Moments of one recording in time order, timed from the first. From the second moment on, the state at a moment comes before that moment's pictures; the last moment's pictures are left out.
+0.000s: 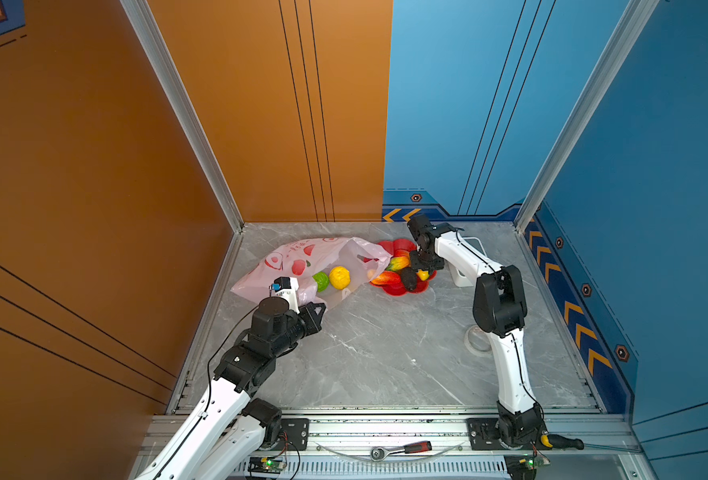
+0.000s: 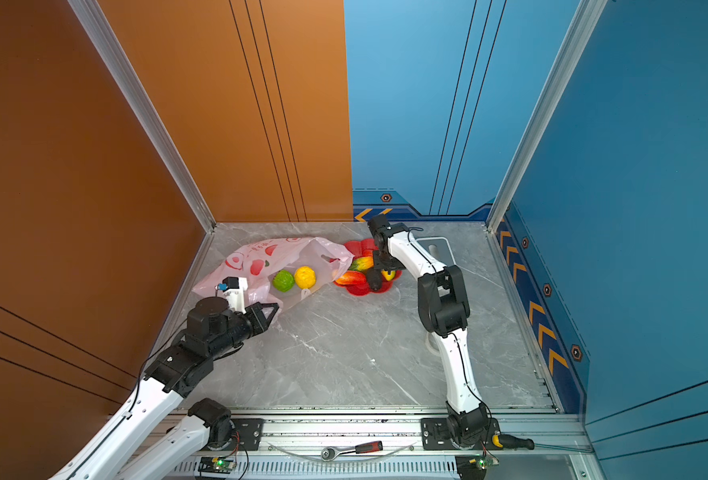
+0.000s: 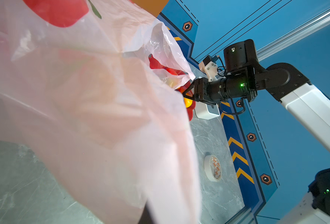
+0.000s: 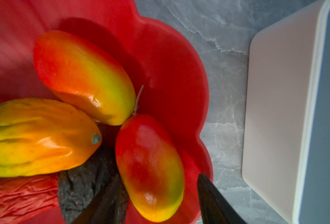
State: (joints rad) left arm -0.41 0.69 0.64 -0.40 0.13 -0.78; right arm 0.38 2.29 2.03 -1.02 0.20 0.29
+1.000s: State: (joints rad) left arm -0.40 0.68 0.63 -0.40 0.13 -0.78; right arm 0.38 2.31 2.03 -1.02 0.16 0.29
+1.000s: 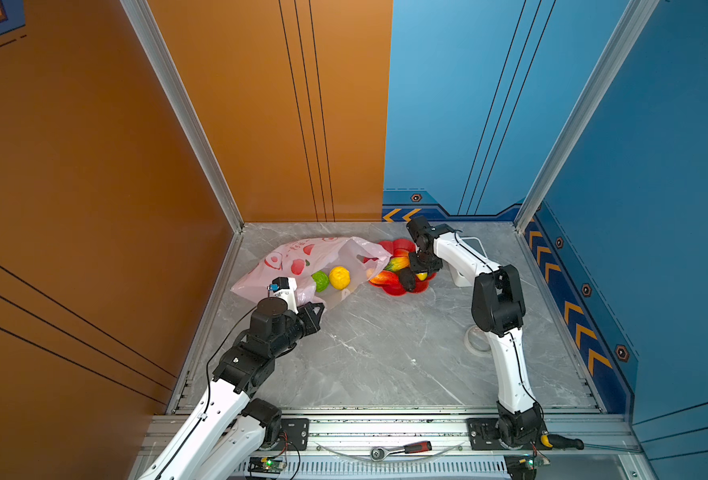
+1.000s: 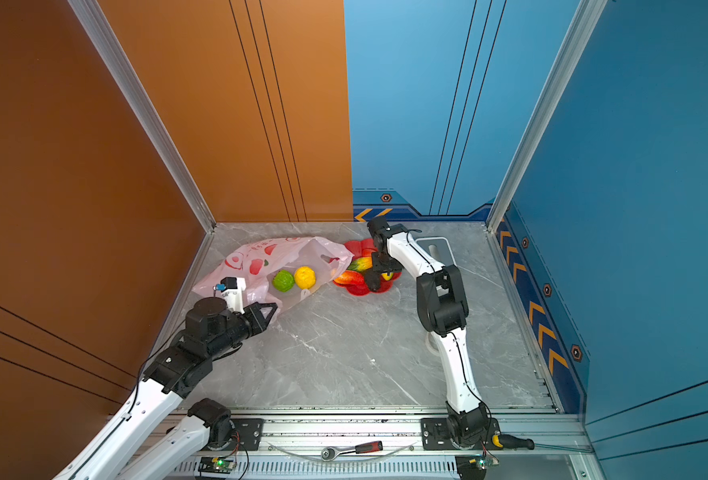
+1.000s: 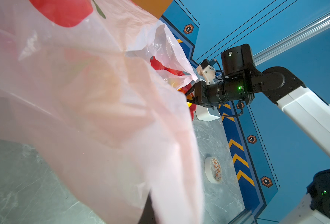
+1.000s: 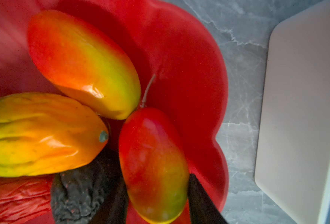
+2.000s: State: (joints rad) left arm -0.39 0.67 0.63 -0.40 0.13 -0.79; right arm 0.33 1.87 1.74 -0.84 -0.22 0.45
